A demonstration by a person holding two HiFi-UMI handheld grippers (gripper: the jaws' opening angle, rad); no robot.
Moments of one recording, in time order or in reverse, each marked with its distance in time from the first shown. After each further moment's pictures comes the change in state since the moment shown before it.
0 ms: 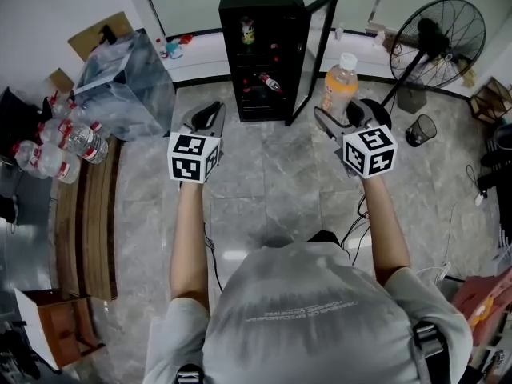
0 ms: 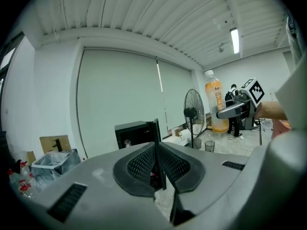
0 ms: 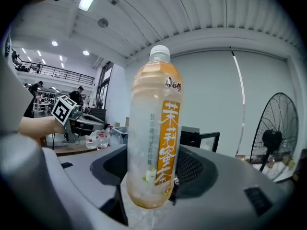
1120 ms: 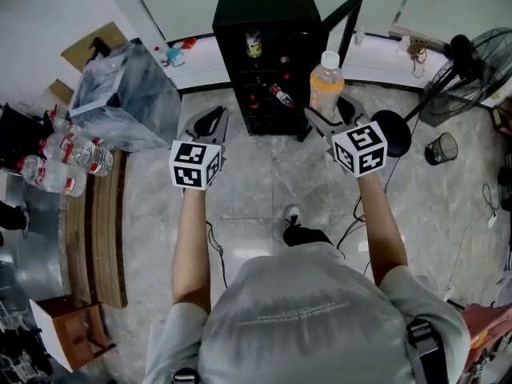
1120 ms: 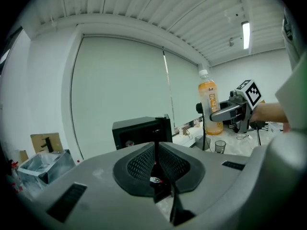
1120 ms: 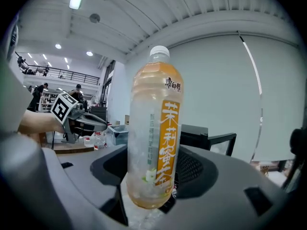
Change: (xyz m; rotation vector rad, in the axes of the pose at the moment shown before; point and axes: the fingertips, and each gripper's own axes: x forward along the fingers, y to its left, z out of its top) left arm 0.207 0.092 -0.005 -0.022 0.042 0.019; right arm 0.213 -0.127 -0.008 -0.016 0.009 0.100
